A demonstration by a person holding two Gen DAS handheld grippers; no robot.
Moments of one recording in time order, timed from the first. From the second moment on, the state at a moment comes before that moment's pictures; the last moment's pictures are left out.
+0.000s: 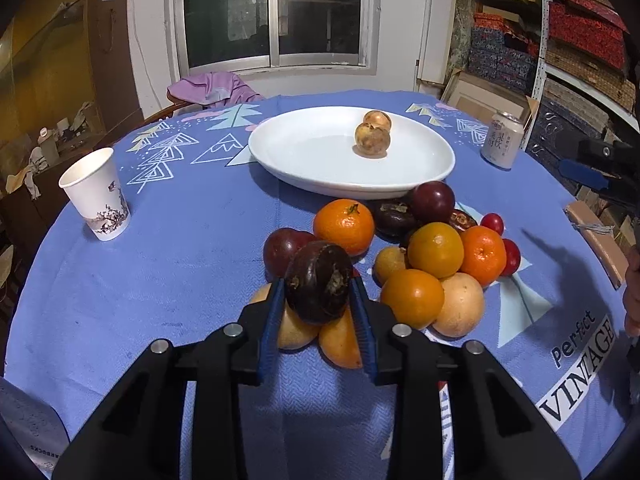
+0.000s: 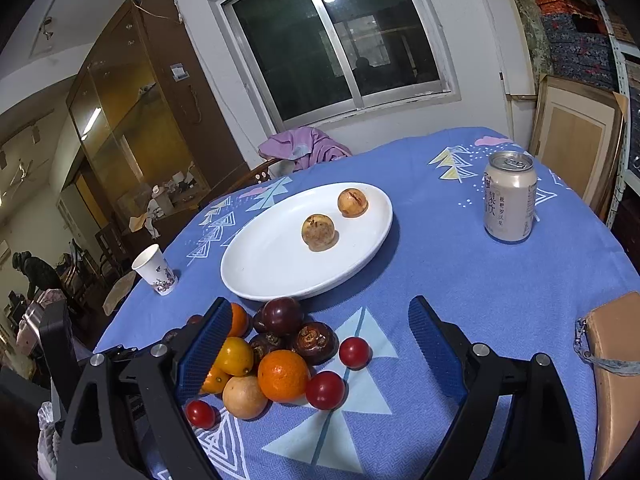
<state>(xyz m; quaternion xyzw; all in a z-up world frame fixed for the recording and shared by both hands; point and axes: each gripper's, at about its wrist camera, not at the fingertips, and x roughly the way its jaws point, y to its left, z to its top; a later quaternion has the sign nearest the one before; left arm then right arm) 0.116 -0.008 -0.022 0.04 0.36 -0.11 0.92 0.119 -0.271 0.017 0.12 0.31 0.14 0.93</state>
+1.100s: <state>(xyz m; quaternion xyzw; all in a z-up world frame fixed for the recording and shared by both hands) 0.115 -0.008 -0.016 0.01 0.36 -0.12 0.92 0.173 -0.260 -0.061 0.13 0.46 0.14 0.87</state>
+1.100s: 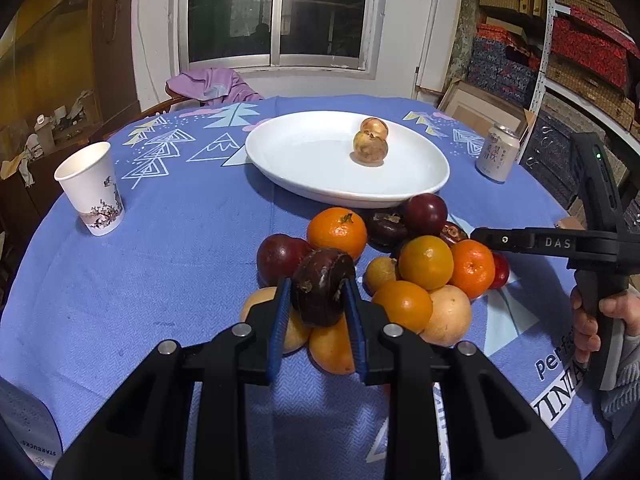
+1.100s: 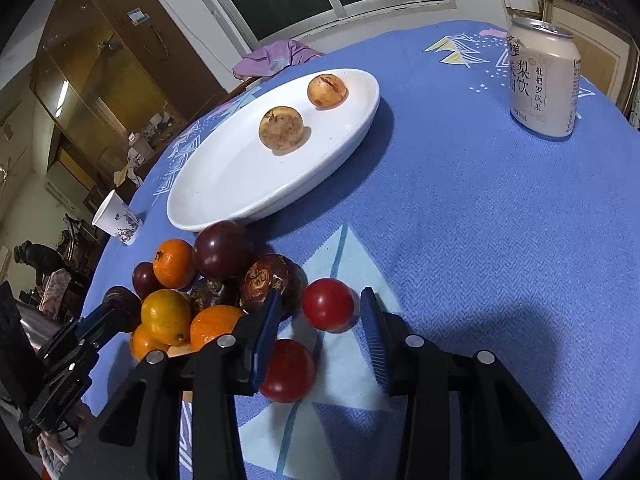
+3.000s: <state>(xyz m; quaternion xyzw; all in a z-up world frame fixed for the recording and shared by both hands) 0.172 0.035 0.027 -0.07 0.35 -0.04 0.93 0.197 -0.232 -0.003 0.16 0.40 0.20 0.88</state>
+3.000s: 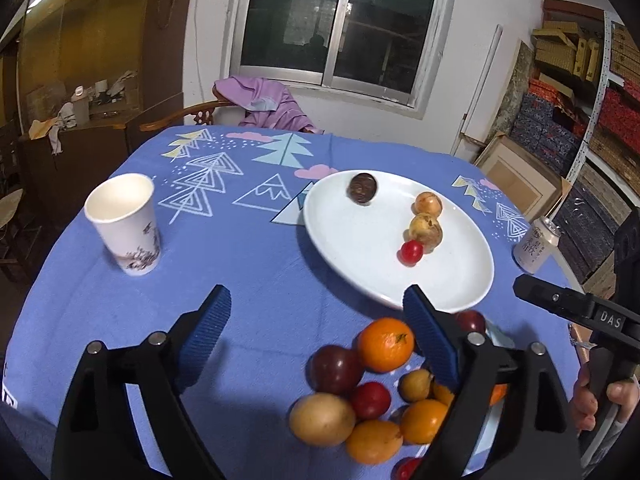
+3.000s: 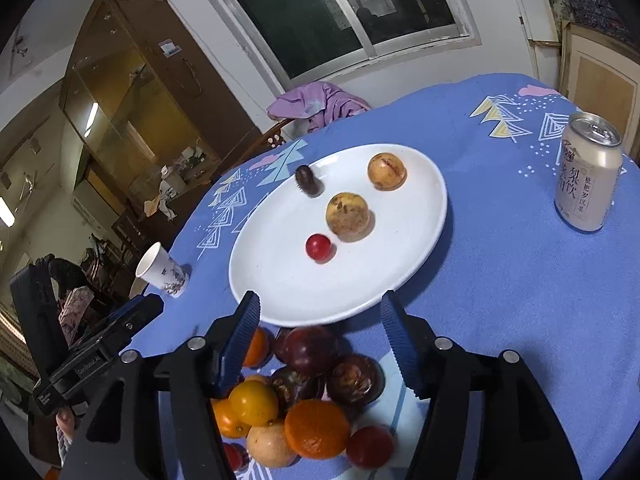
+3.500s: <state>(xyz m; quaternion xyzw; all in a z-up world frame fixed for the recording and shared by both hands) 0.149 0.042 0.002 -0.06 0.38 -0.03 0.92 0.200 -0.211 -0.030 0.14 0.44 0.21 0.86</state>
